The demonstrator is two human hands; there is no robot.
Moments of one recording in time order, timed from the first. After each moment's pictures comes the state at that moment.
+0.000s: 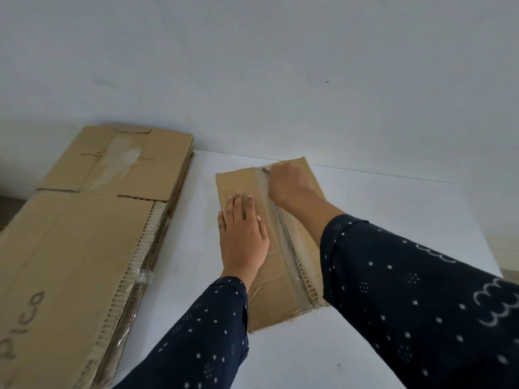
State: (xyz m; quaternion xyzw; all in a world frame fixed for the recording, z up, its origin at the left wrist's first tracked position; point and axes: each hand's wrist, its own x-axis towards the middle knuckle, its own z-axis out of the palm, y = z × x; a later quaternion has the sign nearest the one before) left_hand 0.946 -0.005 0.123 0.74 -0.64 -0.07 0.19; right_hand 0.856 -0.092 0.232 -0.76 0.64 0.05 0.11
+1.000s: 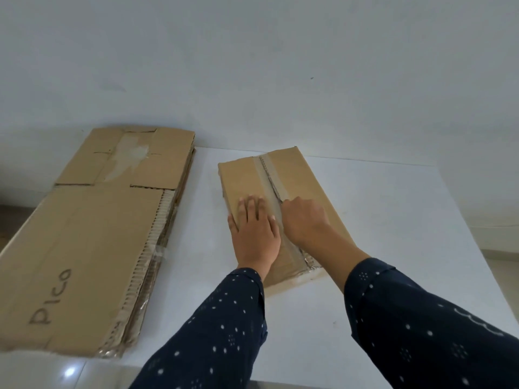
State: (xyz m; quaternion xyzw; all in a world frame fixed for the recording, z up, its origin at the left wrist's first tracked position) left_hand 0.925 0.047 0.129 0.74 -0.66 -0.09 0.15; right_hand 0.831 0.039 0.253 -0.76 0.63 0.13 0.08
